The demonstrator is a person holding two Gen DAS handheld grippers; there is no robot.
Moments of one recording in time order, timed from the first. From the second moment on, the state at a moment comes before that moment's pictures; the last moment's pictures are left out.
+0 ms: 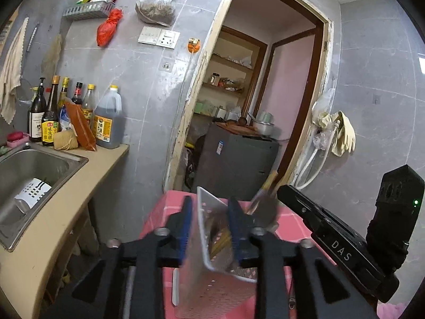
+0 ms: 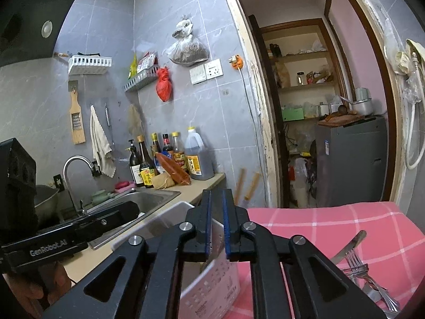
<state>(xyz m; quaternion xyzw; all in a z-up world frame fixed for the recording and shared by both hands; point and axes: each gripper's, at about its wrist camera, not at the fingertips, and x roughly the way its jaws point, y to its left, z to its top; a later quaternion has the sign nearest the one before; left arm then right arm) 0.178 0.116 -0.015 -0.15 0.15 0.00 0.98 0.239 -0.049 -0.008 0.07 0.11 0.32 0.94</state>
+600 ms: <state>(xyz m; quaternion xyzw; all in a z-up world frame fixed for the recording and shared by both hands) 0.169 0.067 0.039 -0.10 0.12 0.04 0.99 0.220 -0.142 0.050 0.08 0.06 0.23 0.97</state>
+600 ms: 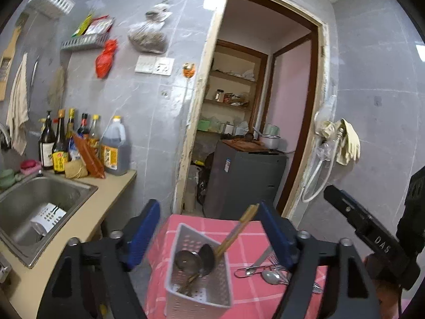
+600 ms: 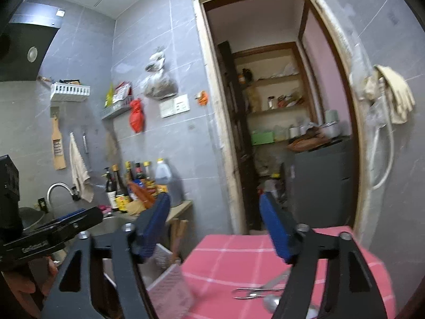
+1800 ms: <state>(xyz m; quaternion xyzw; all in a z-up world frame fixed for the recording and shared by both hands) 0.270 -0.082 -0.091 -0.13 0.30 -0.01 0.95 0.312 -0.322 -0.088 0.10 0.27 0.19 0.94</state>
